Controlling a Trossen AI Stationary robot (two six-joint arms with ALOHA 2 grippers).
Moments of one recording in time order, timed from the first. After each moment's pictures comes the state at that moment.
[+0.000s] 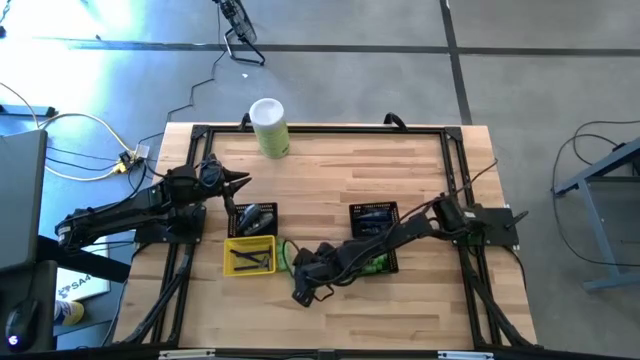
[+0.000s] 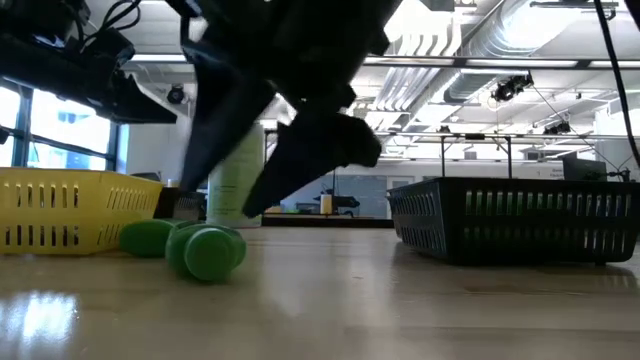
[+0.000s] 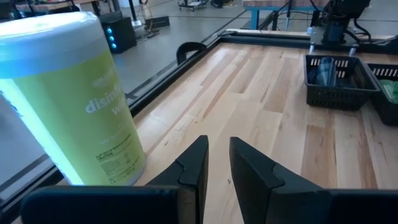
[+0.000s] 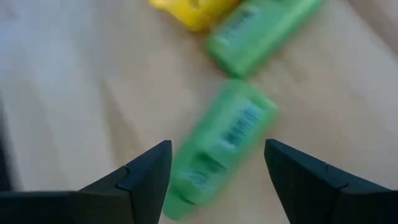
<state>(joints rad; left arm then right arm) 0.35 0.20 0.20 -0.18 -0.13 0.05 0.36 2.24 1.73 -0.48 0.20 0.87</state>
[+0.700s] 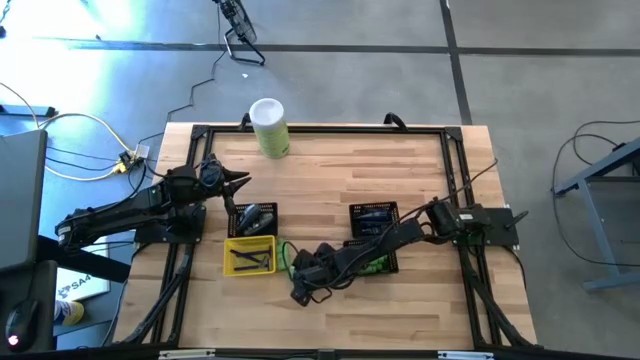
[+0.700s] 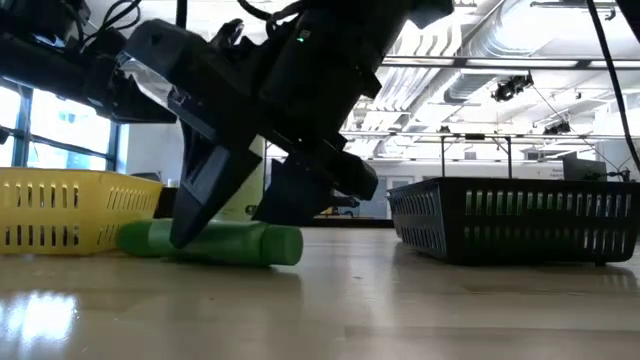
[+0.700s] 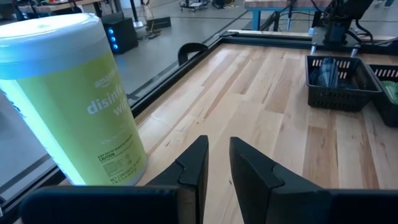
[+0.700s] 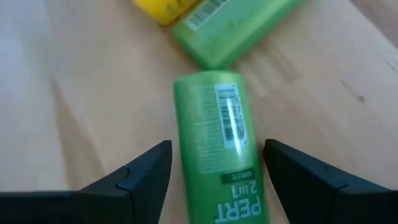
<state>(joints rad) 0.35 0.20 0.20 -0.18 -0.14 0.05 0.36 2.31 1.74 -0.44 0.26 0.89</state>
